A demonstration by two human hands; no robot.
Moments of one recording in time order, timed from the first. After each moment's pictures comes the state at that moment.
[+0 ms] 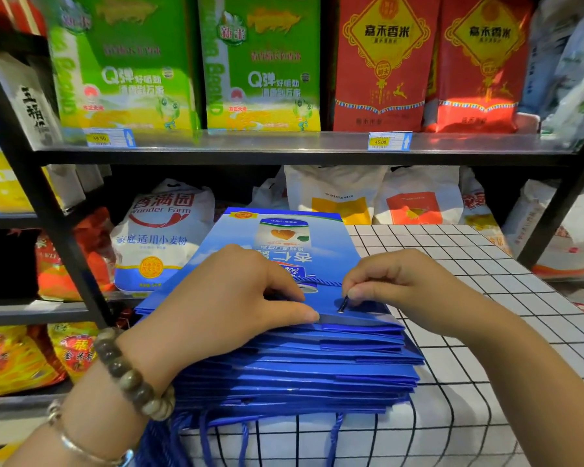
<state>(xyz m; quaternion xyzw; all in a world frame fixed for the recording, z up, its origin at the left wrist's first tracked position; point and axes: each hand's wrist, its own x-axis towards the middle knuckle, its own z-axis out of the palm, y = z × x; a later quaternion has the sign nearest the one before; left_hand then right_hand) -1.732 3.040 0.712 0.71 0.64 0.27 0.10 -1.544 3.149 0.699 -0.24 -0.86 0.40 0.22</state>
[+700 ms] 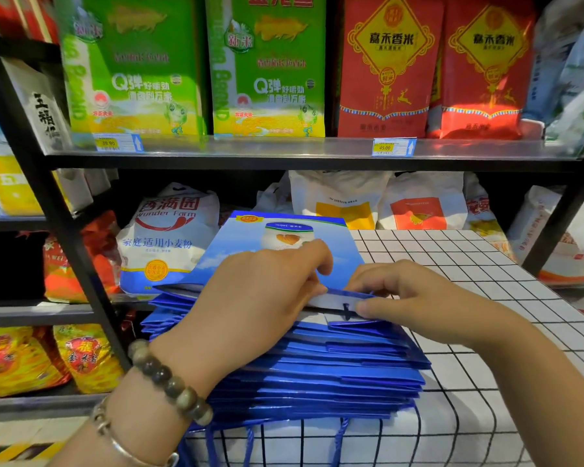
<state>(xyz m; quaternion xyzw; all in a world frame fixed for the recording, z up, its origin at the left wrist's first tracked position) -1.712 3.039 0.718 0.72 0.66 0.21 -0.05 -1.542 3.147 0.703 -0.24 -0.88 0.39 0.12</state>
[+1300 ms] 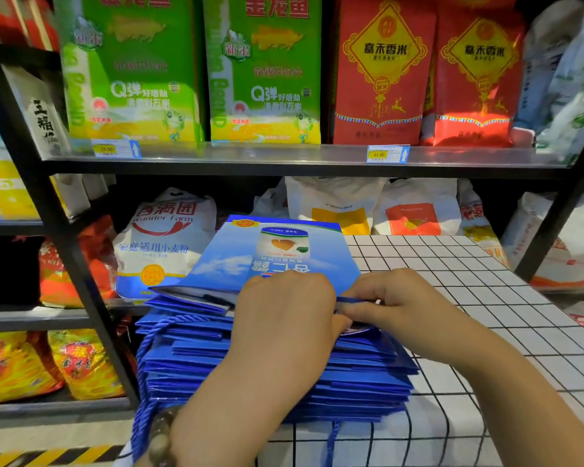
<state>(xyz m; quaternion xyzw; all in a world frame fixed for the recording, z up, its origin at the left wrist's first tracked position) -1.667 3.045 0.714 0.63 0.77 0.10 -0.09 -1.544 3.138 0.695 -0.29 -0.88 0.31 0.19</state>
